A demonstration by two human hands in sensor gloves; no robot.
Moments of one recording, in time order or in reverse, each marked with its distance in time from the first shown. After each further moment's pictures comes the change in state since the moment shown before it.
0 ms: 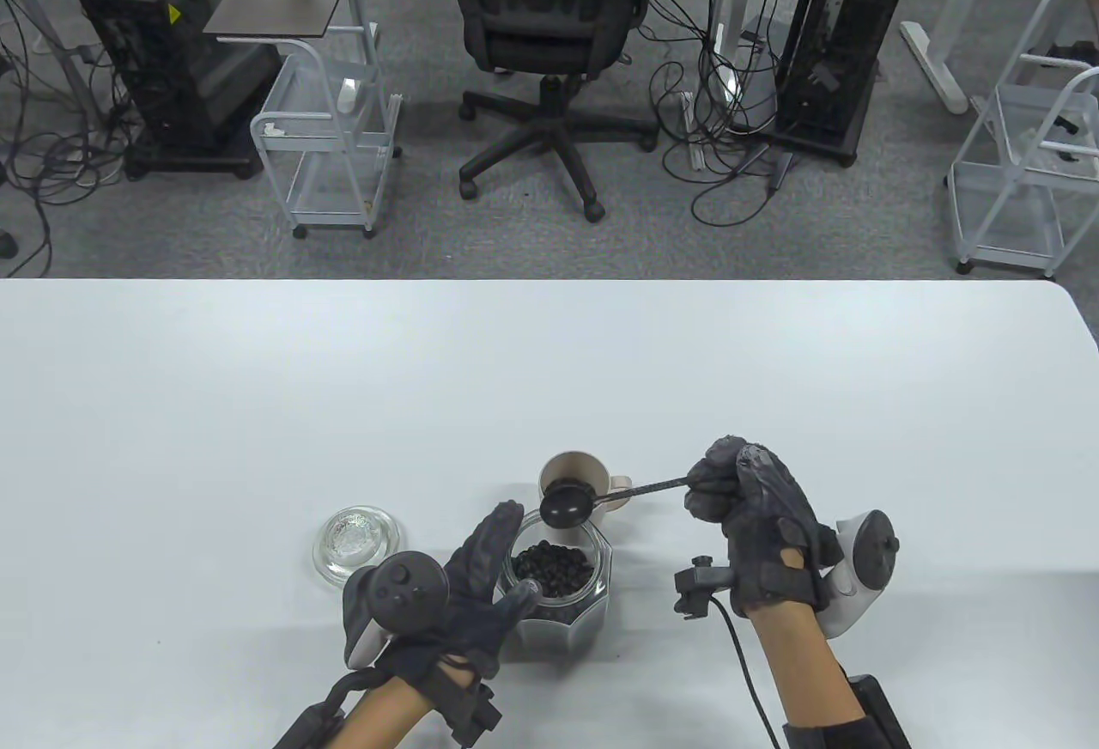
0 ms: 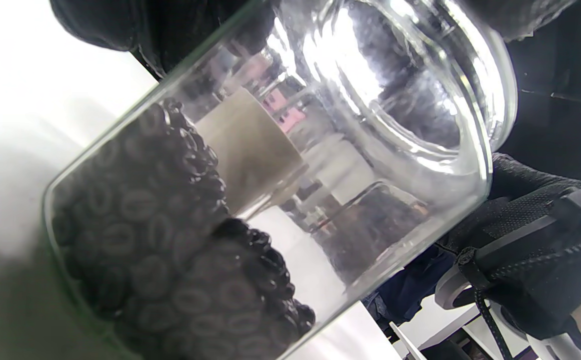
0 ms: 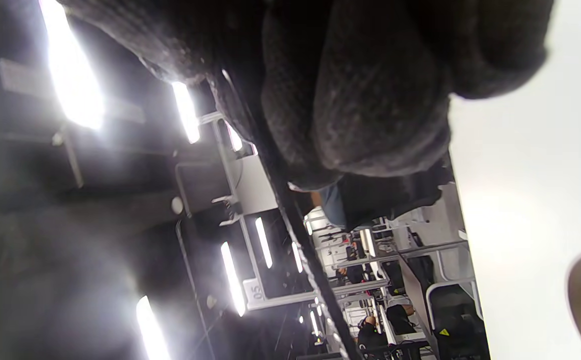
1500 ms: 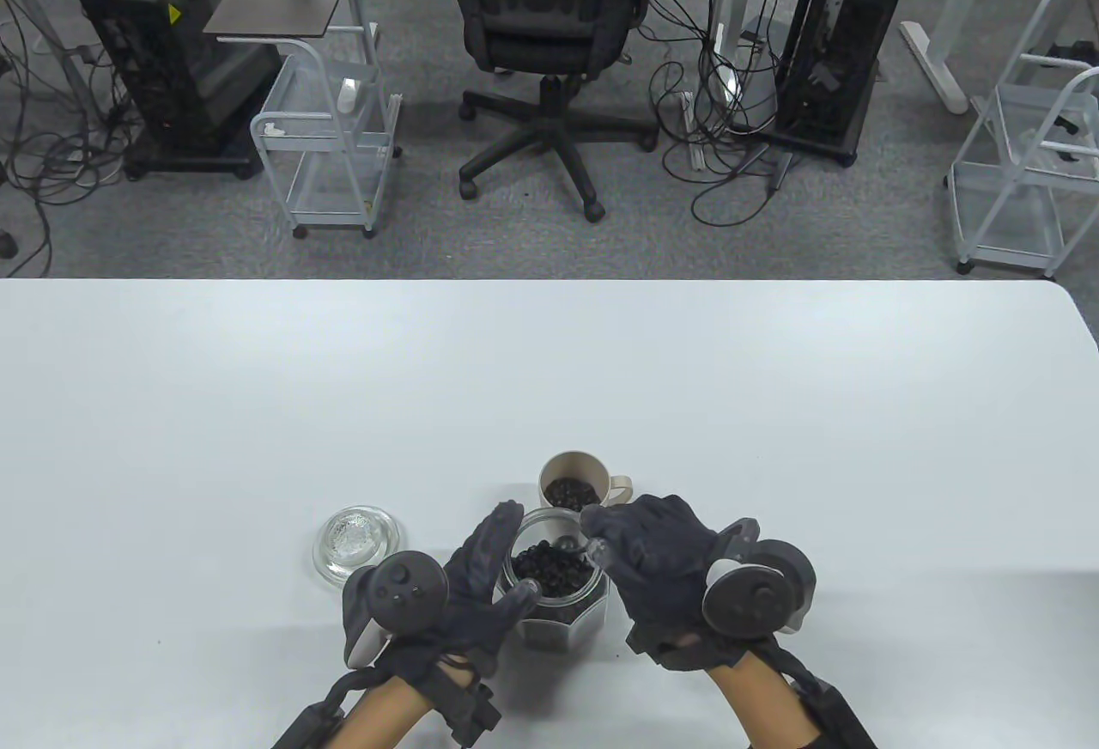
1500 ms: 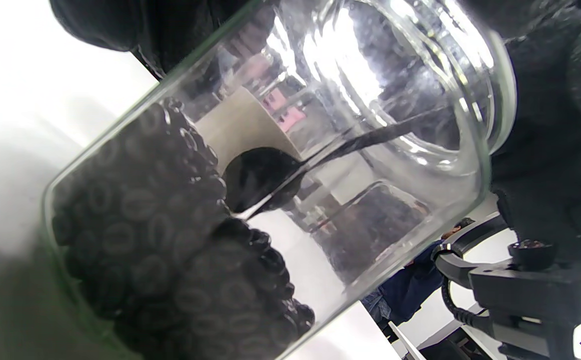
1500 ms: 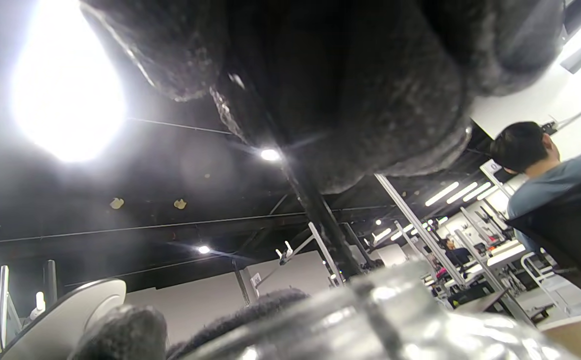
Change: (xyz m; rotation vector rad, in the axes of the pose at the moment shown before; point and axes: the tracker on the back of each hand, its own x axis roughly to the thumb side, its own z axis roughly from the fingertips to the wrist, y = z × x) left_hand 0.000 0.000 0.000 -0.002 -0.001 0.003; right_hand 0.021 0.091 0.047 0.533 -0.732 0.809
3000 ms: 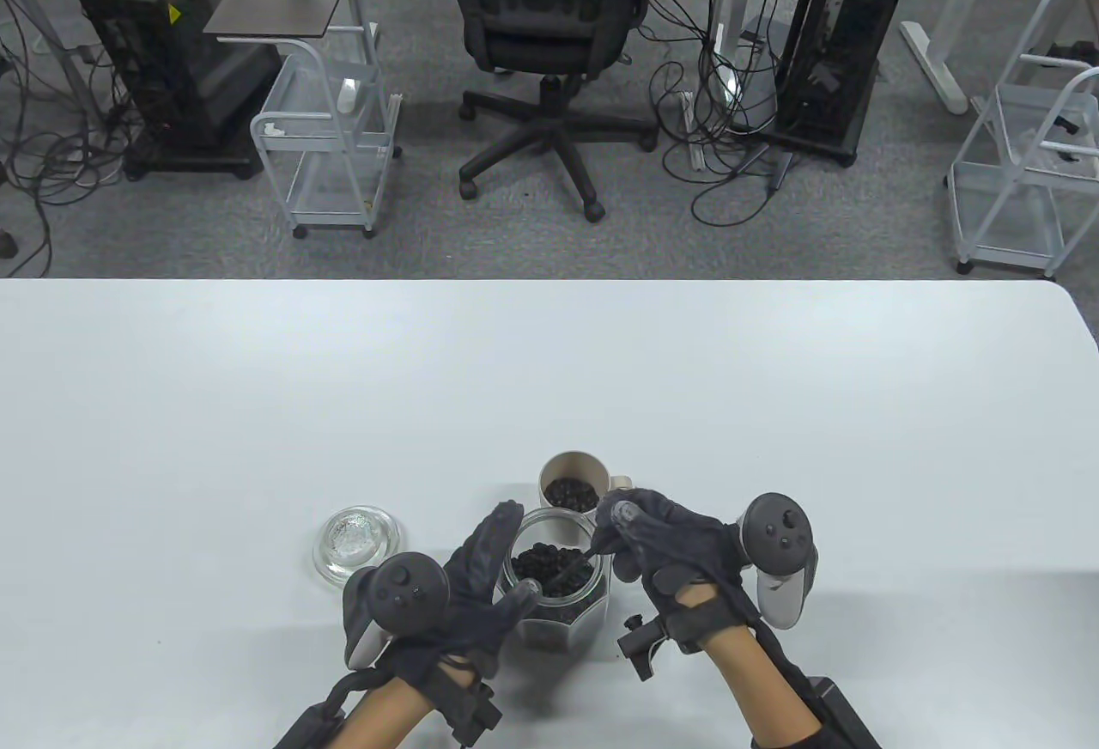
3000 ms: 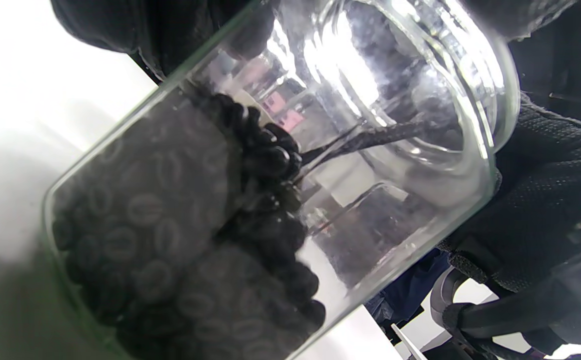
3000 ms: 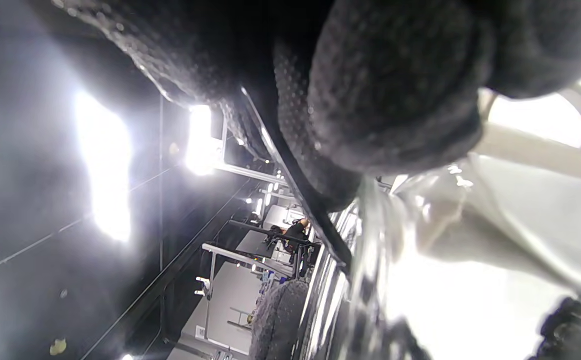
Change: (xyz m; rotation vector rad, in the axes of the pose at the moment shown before) left_hand 0.000 0.000 0.000 0.011 -0.001 -0.012; right_hand -0.055 0.013 0.019 -0.057 0.683 -0.562
